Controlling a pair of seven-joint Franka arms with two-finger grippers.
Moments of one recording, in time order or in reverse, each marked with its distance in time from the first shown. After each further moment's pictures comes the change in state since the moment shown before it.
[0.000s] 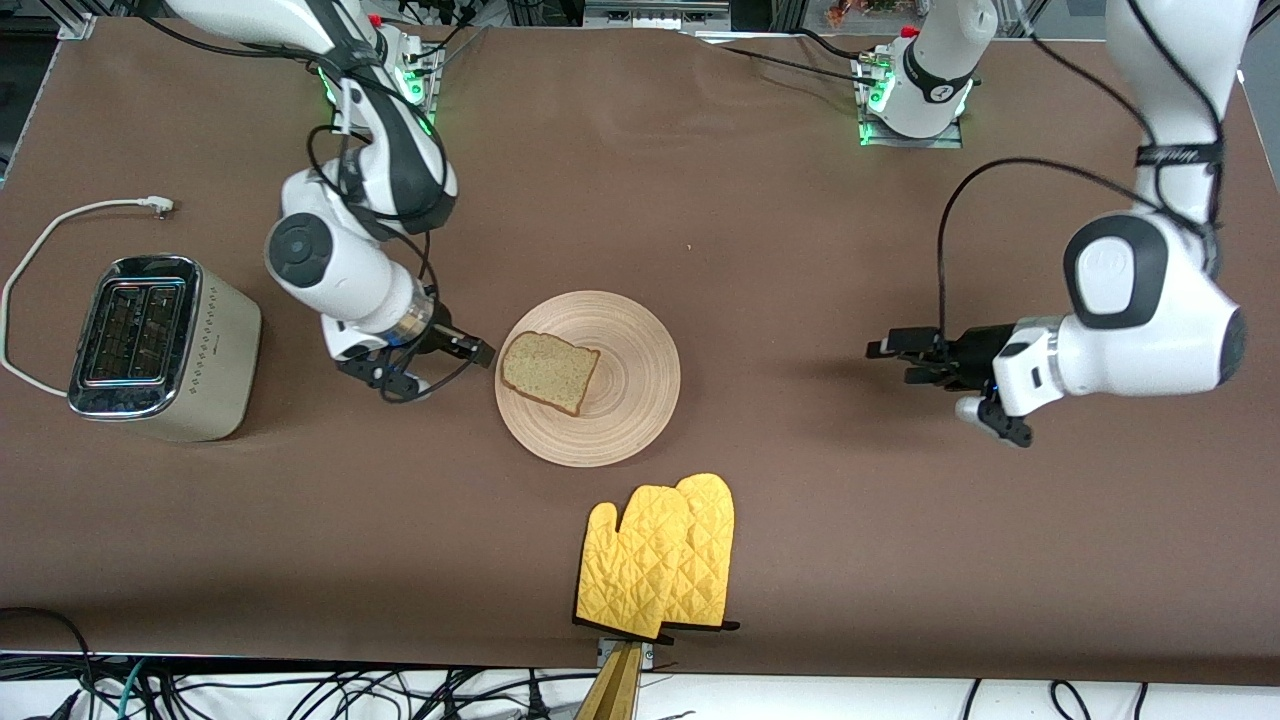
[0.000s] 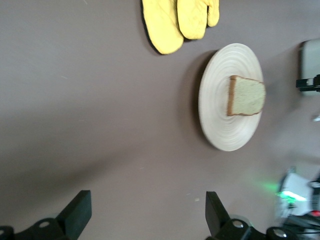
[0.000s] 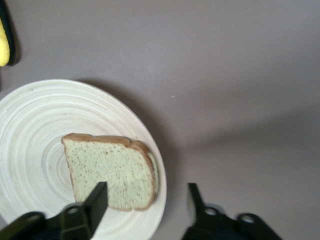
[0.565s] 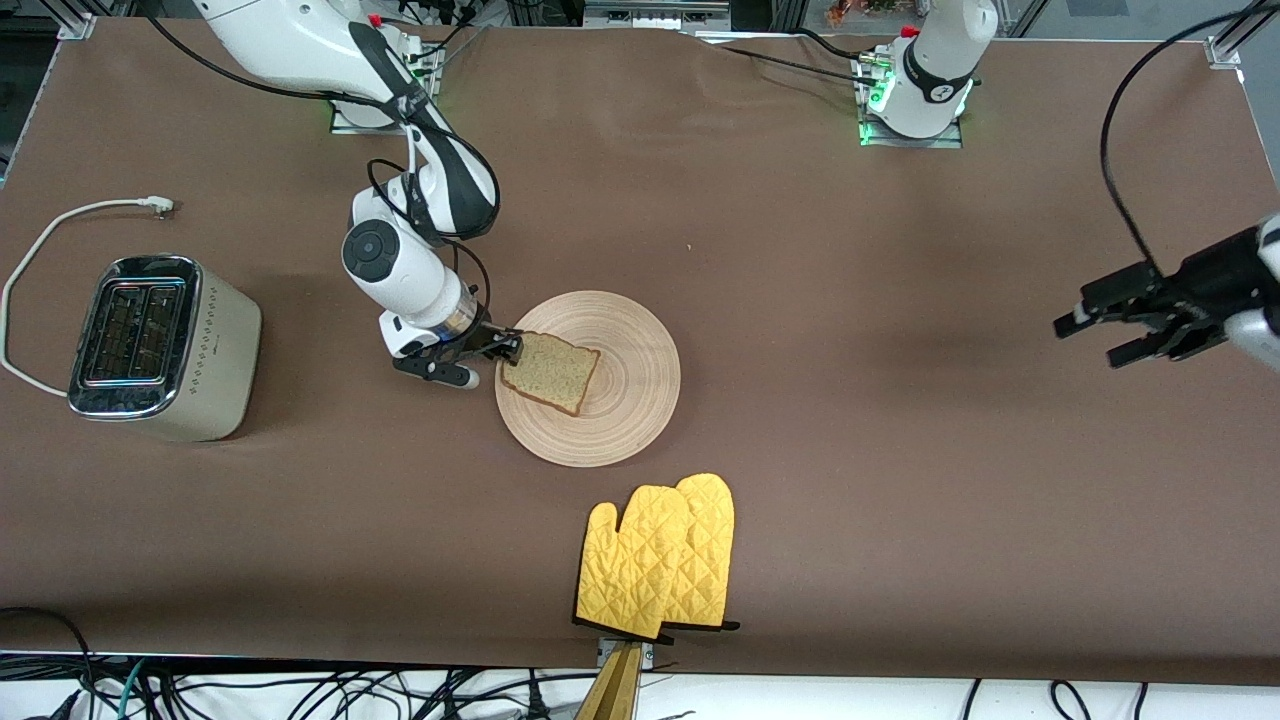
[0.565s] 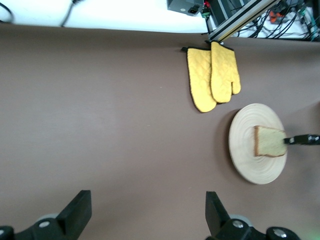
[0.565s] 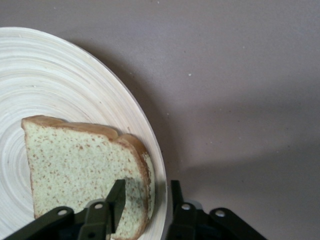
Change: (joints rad) left arm 0.148 -0.287 0.033 -0.017 0.153 0.020 -0.012; right arm 0.007 0.088 0.040 -0.083 0.000 0.204 -0.080
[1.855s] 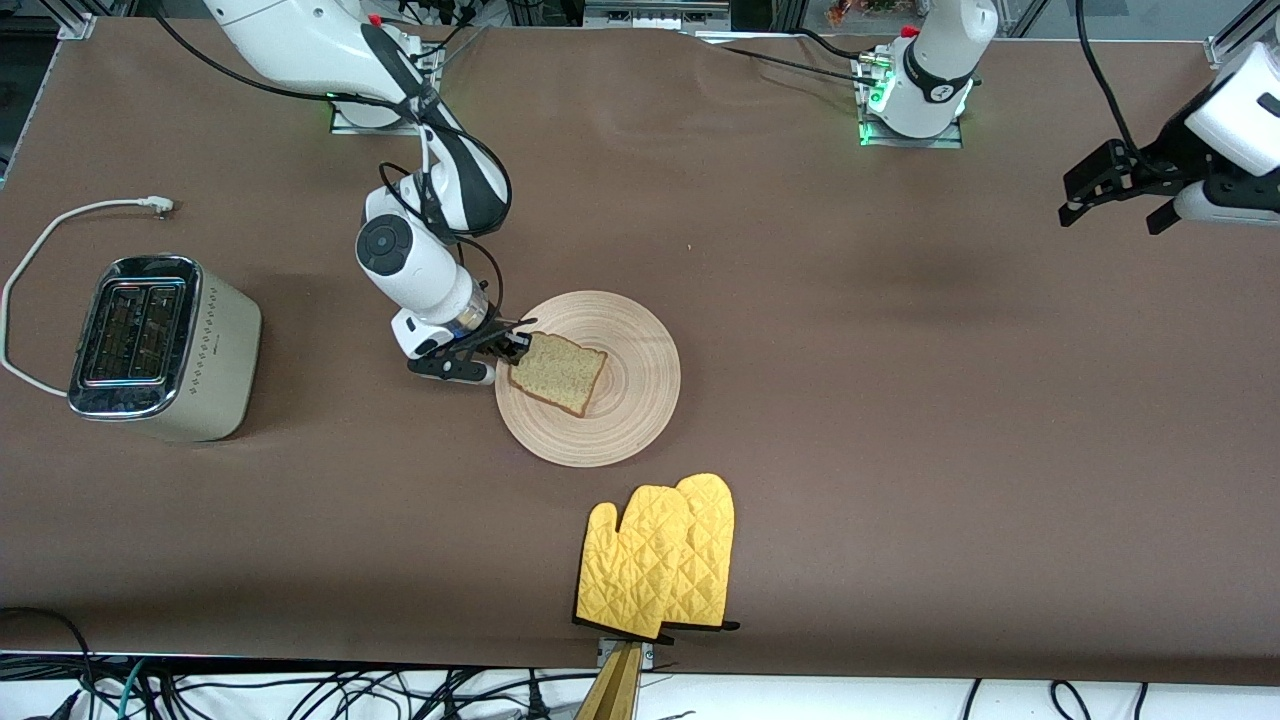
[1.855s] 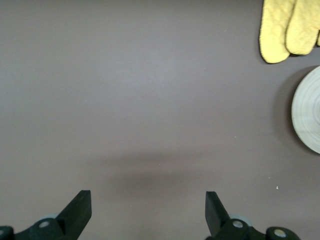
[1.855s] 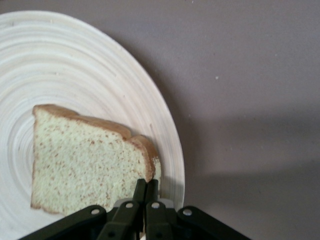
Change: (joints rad) left arm -0.032 -0.190 -0.134 -0.021 0.434 -0.228 -0.440; right arm 0.024 -0.006 -0.001 0.012 0.000 -0.017 -0.074
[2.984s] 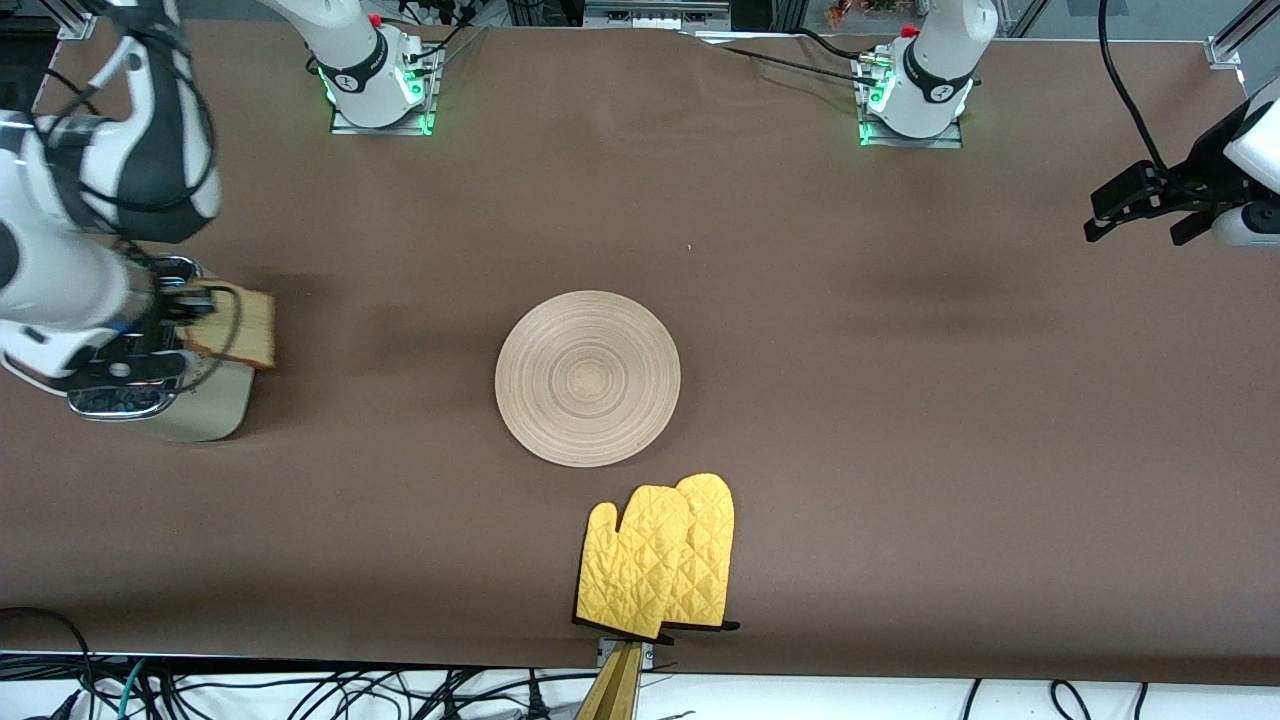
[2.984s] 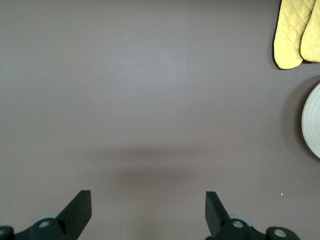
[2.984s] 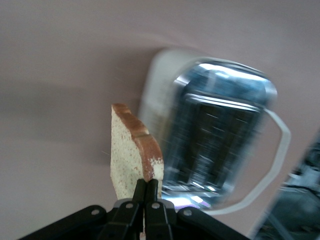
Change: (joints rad) left arm 0.038 0.040 -0.005 0.033 0.000 -0.003 0.000; right arm -0.019 -0.183 -0.543 0.410 -0.446 -0.954 -0.767
